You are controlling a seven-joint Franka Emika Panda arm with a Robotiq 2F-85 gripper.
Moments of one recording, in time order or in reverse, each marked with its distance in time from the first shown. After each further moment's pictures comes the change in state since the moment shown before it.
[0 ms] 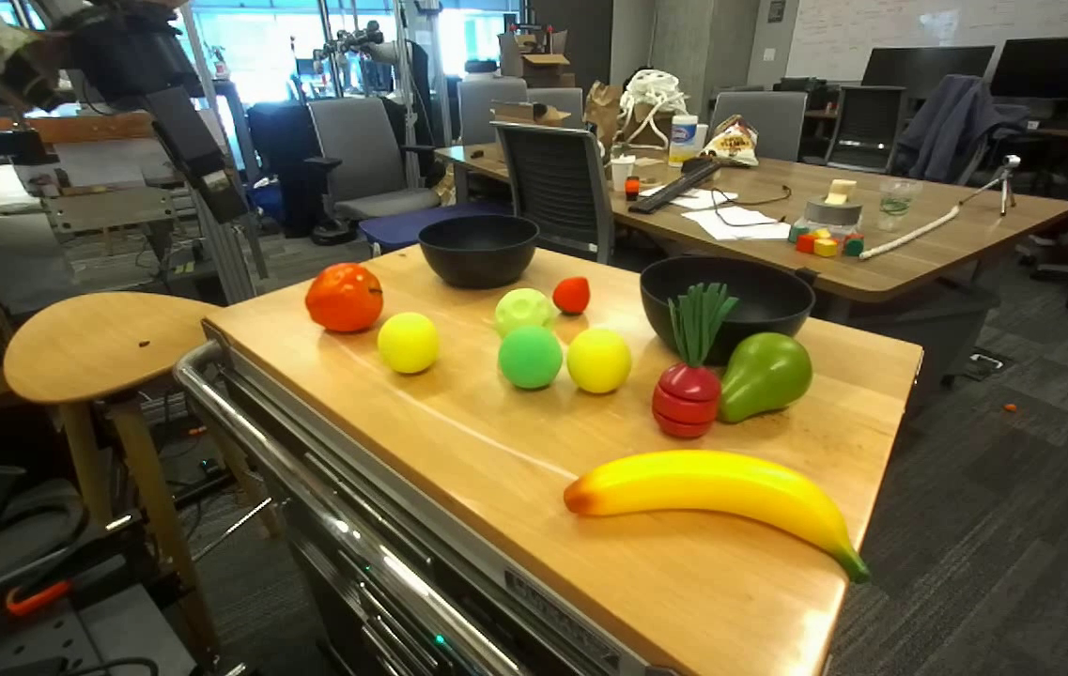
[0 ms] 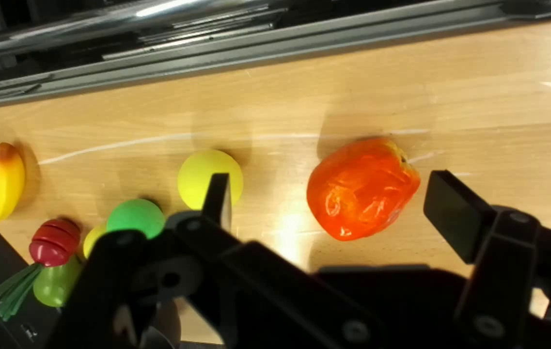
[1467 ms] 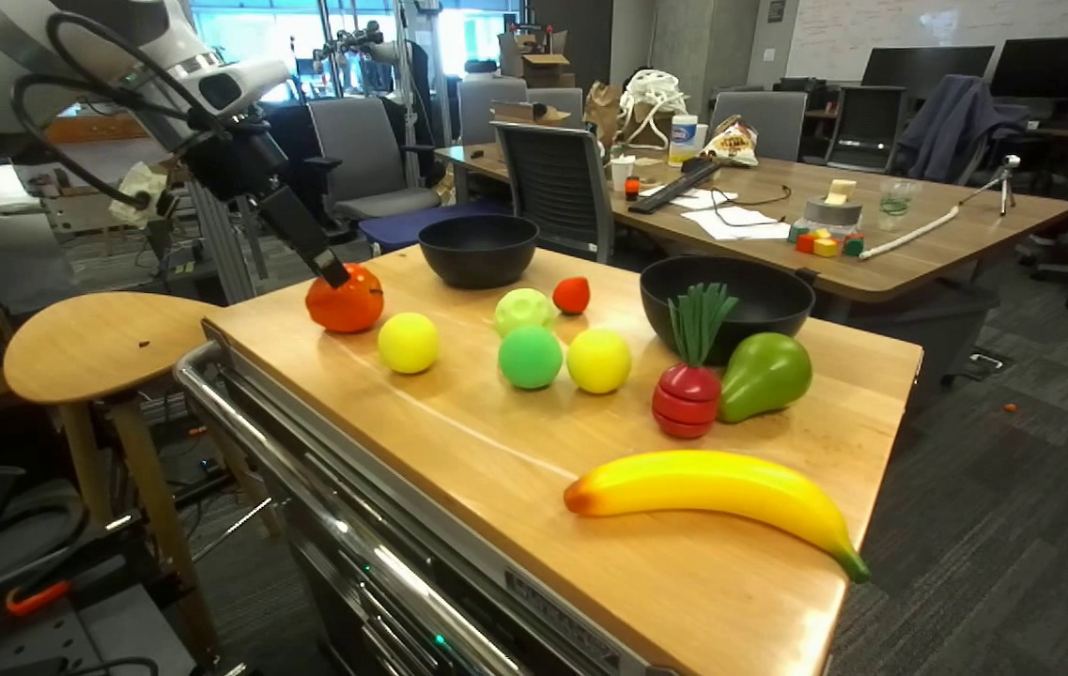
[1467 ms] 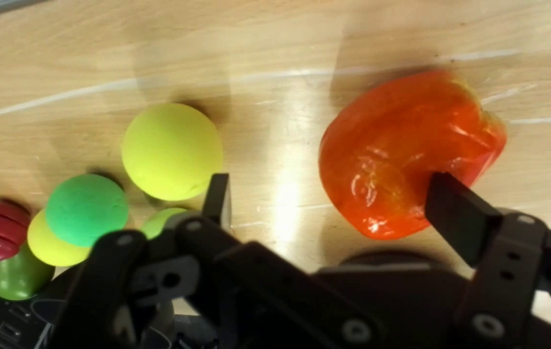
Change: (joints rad) arm -0.099 0.235 -0.042 -0.075 -0.445 0.416 0.344
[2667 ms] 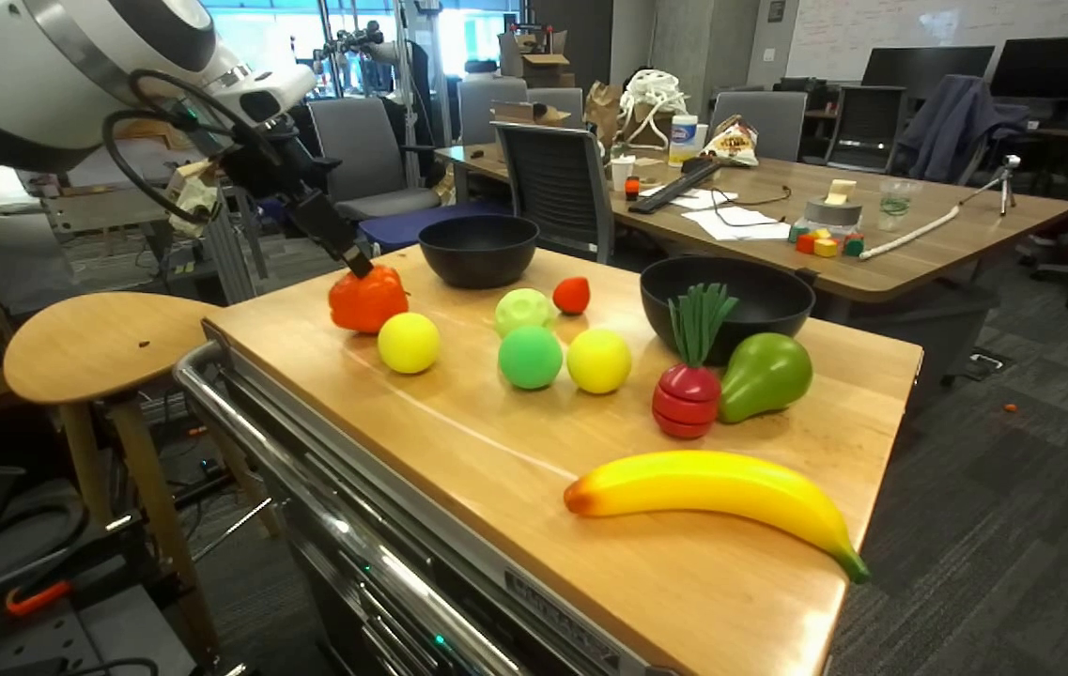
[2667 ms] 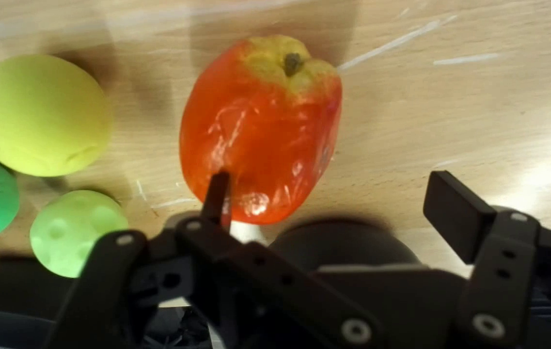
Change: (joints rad) arm -0.028 0.129 -0.006 0.079 -0.105 0.157 0.077
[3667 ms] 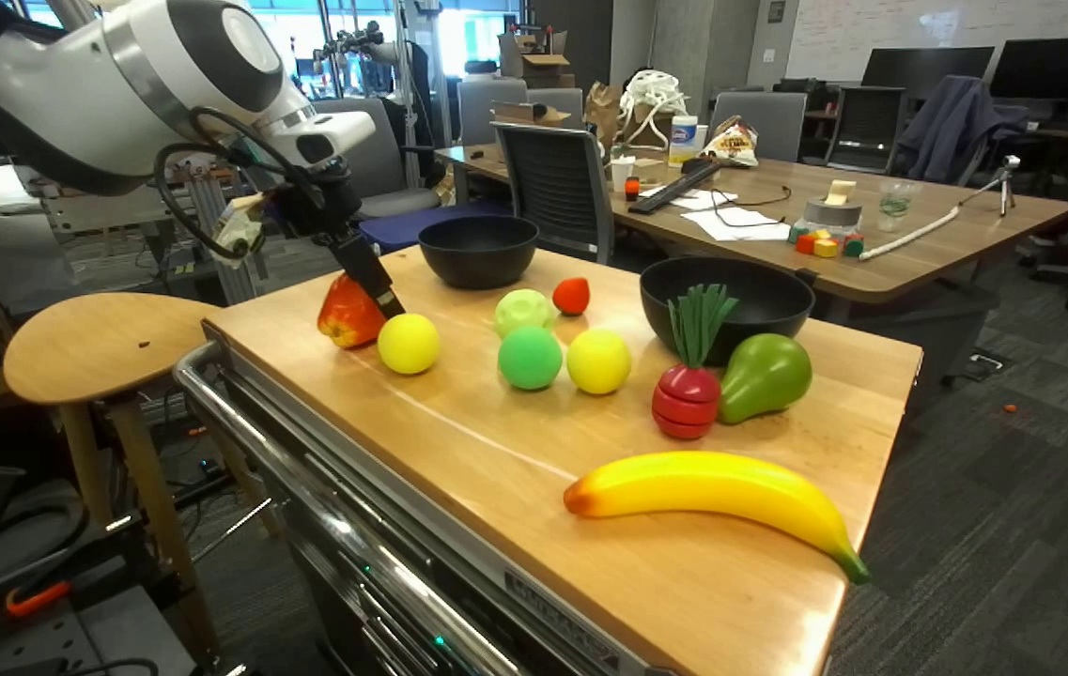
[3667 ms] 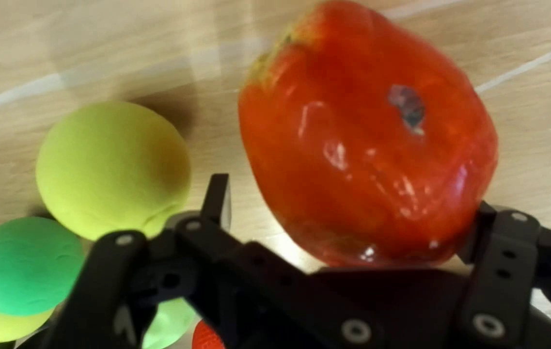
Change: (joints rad) arm -0.052 0.120 -0.041 0.048 -0.001 -0.075 0.001
